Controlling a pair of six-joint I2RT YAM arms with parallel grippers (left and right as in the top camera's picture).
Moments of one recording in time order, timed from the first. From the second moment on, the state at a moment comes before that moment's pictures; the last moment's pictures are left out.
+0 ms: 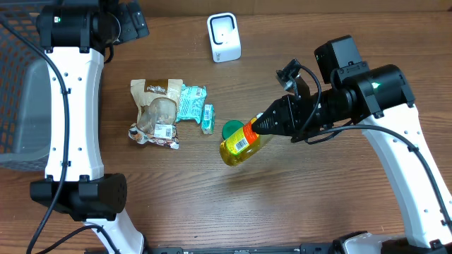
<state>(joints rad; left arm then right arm) -0.03 1.93 2.29 -1.26 -0.15 -0.34 0.31 1.52 1.66 -1.41 -0.81 0.20</state>
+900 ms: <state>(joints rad) -0.03 1.93 2.29 -1.26 -0.15 -0.34 0.31 1.52 1.64 -1.33 -0.56 0.20</state>
